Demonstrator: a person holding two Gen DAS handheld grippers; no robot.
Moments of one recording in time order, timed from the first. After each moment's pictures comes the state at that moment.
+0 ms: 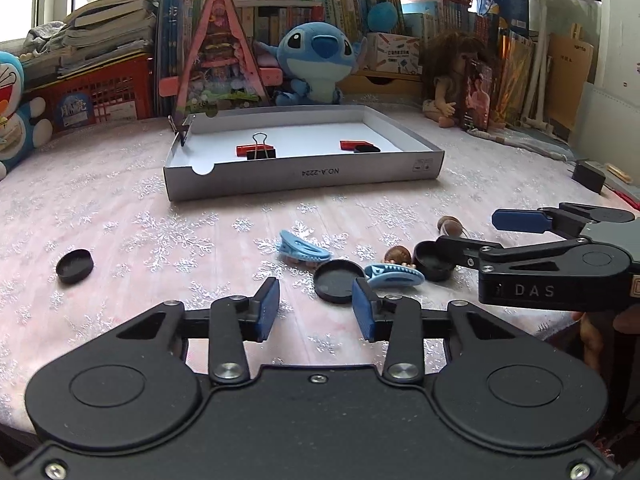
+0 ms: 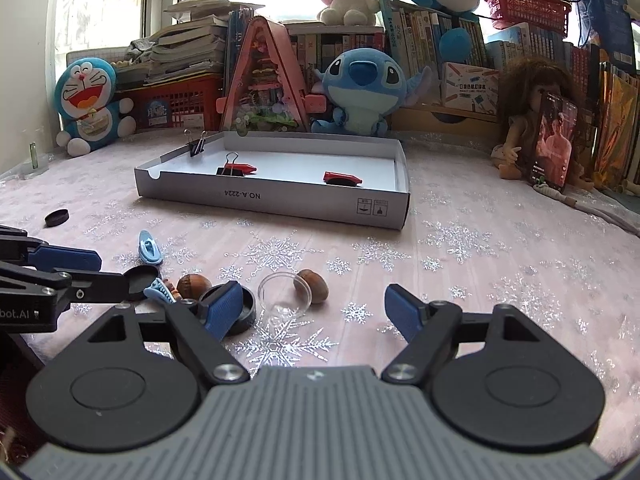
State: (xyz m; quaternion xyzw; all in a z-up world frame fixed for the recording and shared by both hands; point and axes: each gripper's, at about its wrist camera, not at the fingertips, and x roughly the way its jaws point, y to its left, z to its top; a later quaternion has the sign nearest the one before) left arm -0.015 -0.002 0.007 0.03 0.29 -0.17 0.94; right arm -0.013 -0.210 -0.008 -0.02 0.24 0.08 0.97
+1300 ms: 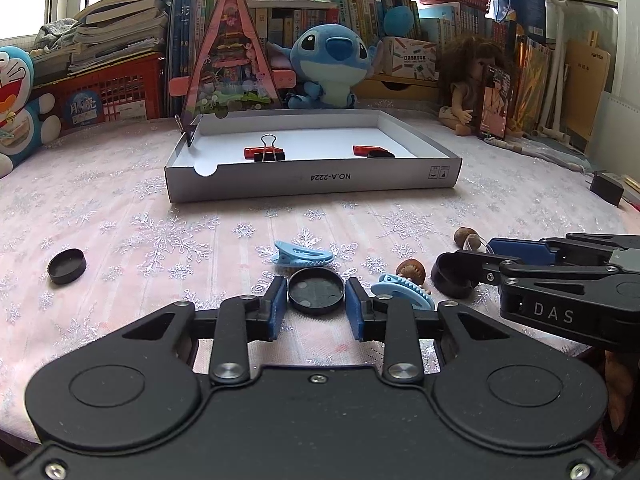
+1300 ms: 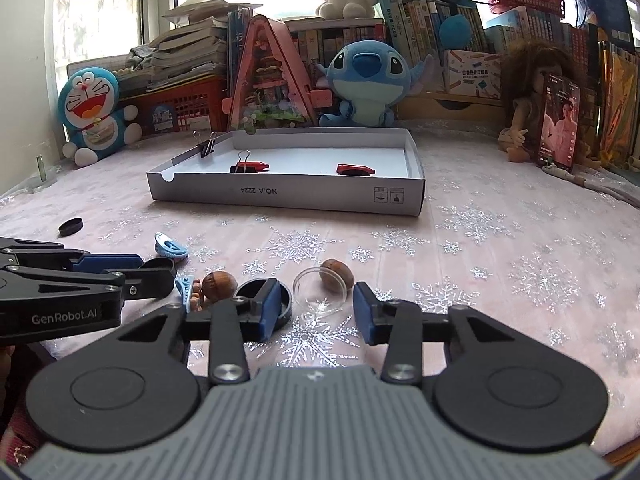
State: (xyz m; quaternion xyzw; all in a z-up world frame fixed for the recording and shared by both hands) left arm 0.001 -0.011 -0.003 0.02 0.29 -0.15 0.95; right arm -0.016 -0.204 -0.008 0.01 0.26 0.09 0.96
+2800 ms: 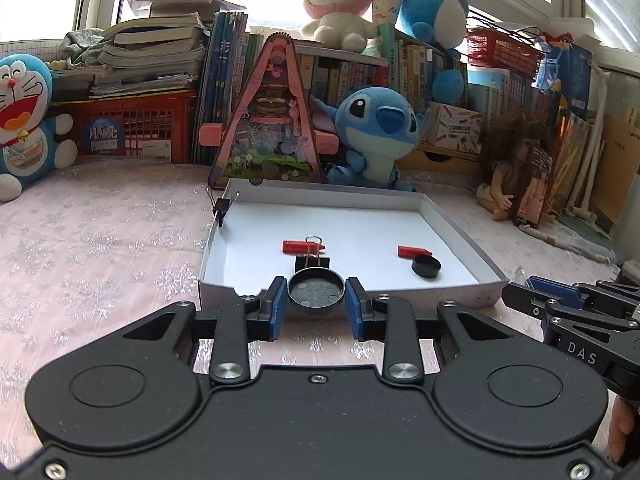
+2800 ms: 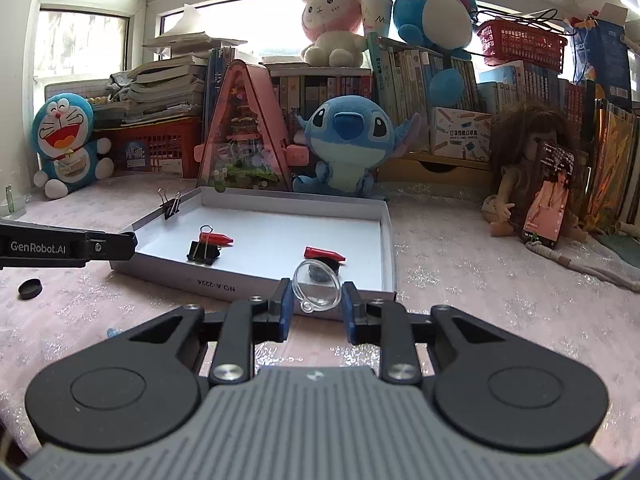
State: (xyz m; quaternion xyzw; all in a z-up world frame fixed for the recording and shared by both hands) left arm 0.083 0.012 0.052 -0.04 0.25 -0.11 0.96; right arm 0.045 -0.210 0.037 -0.03 0.21 0.05 0.98
